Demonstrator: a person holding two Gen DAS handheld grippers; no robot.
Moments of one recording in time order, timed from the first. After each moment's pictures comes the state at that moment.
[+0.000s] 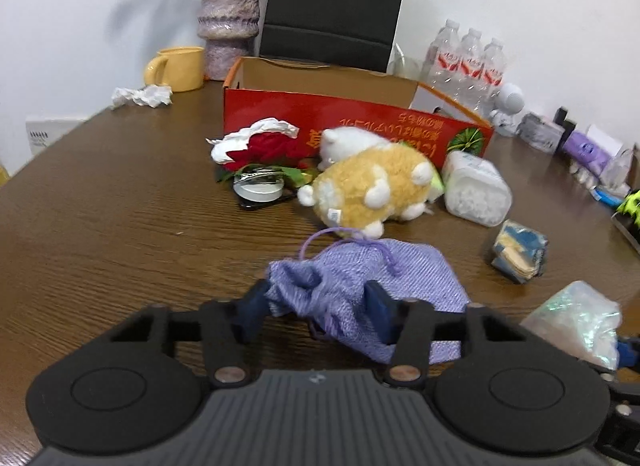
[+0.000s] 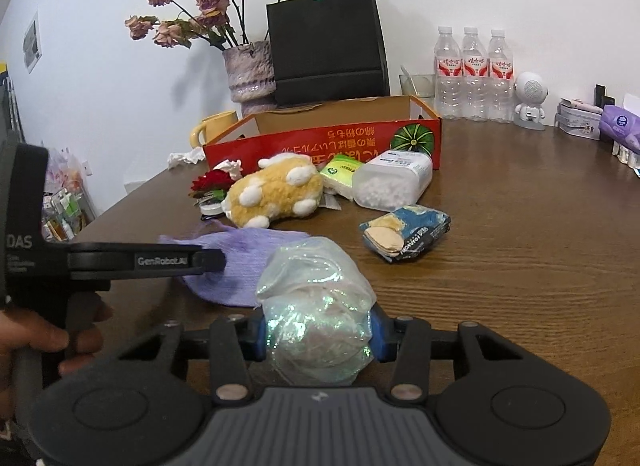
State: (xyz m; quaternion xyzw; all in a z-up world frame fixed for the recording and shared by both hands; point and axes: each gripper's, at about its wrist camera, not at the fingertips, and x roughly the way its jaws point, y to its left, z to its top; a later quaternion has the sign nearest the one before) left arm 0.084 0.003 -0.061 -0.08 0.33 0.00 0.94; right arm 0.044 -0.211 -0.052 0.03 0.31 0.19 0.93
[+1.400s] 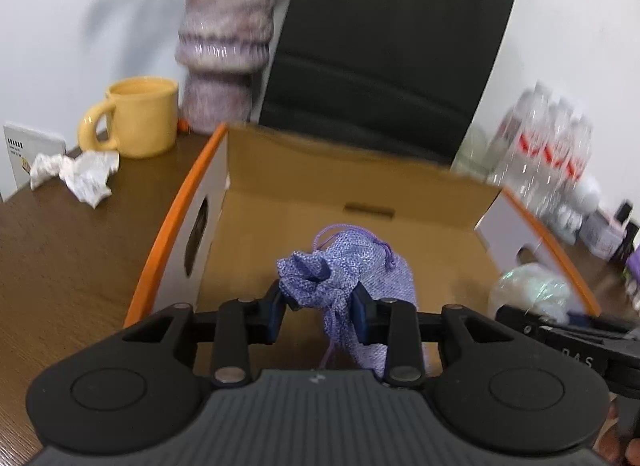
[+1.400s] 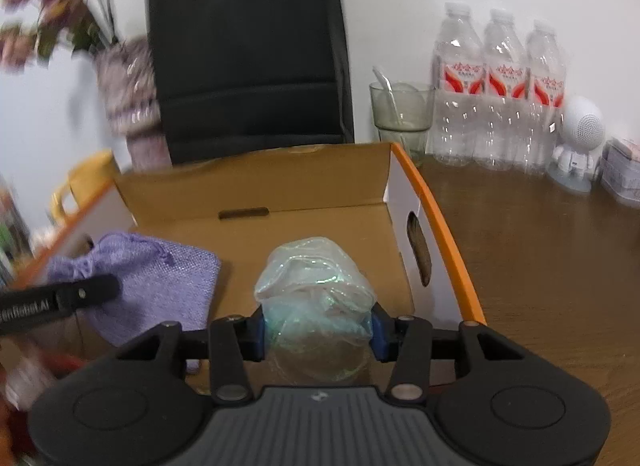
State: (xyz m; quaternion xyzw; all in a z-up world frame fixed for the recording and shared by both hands) left arm 0.333 0.042 -0.039 -0.12 0.32 0.04 0.94; right arm 0.377 -0.182 -0.042 -0.01 0.34 0.13 0.93
